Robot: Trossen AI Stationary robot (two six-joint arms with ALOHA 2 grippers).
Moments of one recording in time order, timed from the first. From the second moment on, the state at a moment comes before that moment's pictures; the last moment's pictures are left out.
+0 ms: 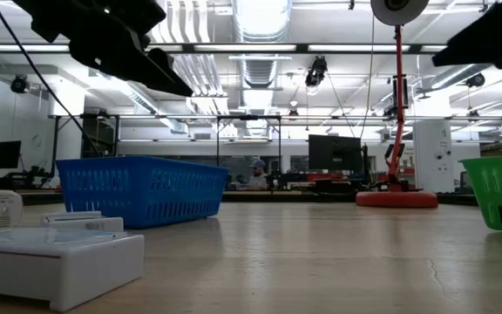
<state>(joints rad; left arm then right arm) 0.03 1.09 0.63 -0.11 0.02 0.24 0.90 1.27 0.63 -0.26 1.10 0.75</state>
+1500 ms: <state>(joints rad) -0.25 0.79 0.47 -0.13 -0.30 0.03 0.44 1.83 0.62 1.17 0.38 -0.19</state>
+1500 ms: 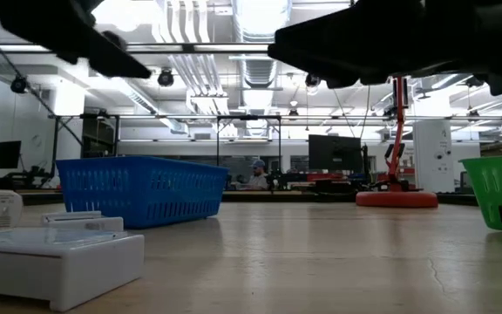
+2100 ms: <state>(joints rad) -0.38 0.48 0.16 -0.20 -0.18 -0.25 0.45 1.64 0.55 0.98 0.37 -0.13</state>
